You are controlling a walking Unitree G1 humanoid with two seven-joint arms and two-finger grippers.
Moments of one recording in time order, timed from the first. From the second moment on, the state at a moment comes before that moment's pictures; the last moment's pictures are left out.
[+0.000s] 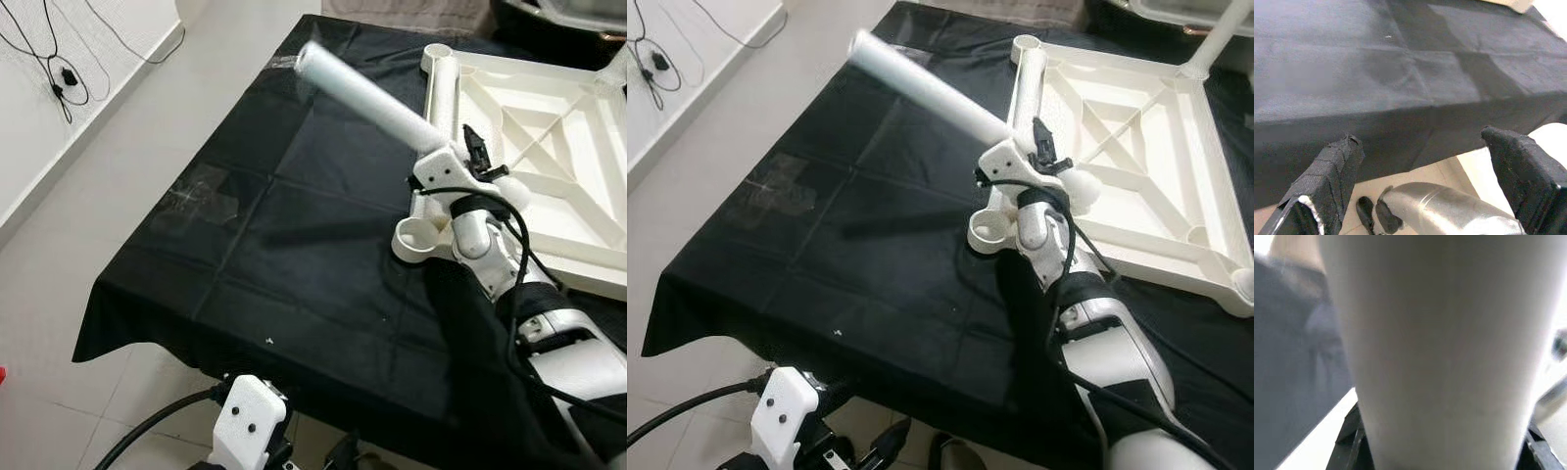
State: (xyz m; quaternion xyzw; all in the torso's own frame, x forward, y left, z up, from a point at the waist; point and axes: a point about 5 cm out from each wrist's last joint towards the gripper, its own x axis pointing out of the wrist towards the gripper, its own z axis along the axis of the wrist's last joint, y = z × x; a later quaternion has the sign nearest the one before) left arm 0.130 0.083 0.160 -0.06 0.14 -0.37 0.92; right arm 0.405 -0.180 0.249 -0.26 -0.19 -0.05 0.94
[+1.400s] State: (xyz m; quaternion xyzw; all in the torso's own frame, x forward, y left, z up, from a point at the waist) left arm 0.183 0.079 0.143 -0.03 0.09 -0.35 0.93; right arm 0.350 -0.079 0.242 0.02 -0.03 0.42 0.91
